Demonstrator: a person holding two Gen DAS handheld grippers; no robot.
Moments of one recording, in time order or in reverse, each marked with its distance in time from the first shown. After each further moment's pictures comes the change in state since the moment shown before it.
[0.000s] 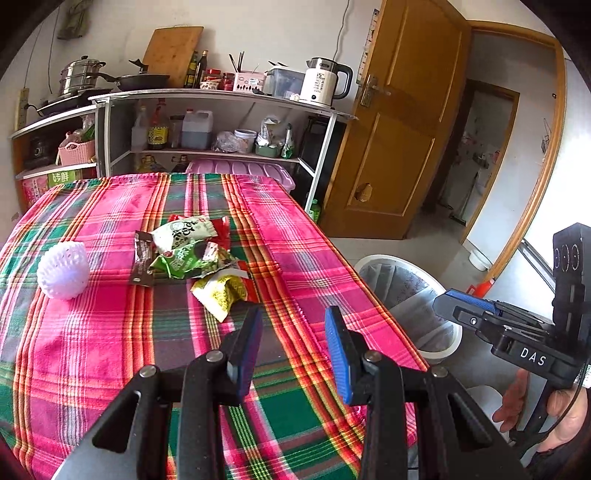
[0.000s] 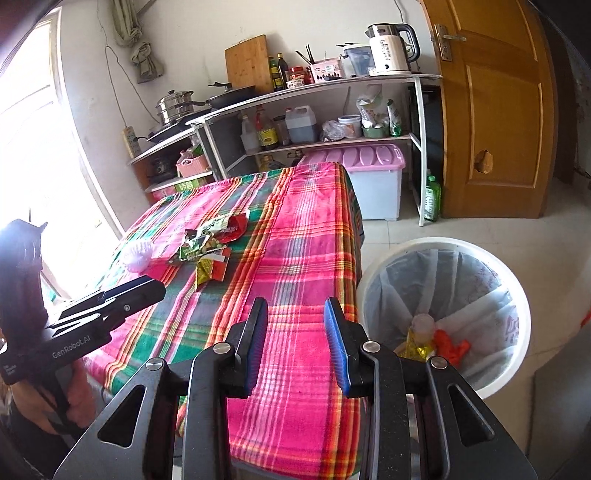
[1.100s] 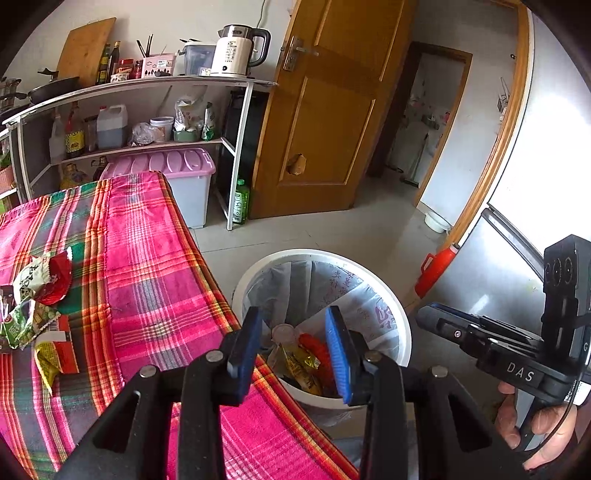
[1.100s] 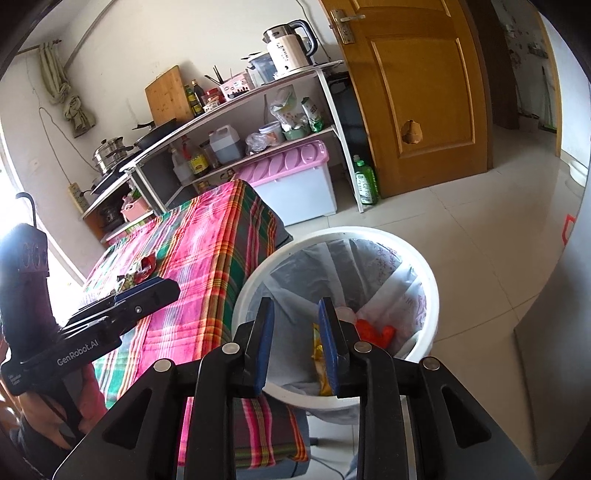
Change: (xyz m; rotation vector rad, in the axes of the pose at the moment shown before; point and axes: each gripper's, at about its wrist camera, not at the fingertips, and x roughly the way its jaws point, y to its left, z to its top) left arm 0.092 -0.123 0.036 0.138 0.104 -0.189; right arm -0.035 -0.120 -0.006 0.229 -0.051 -0.131
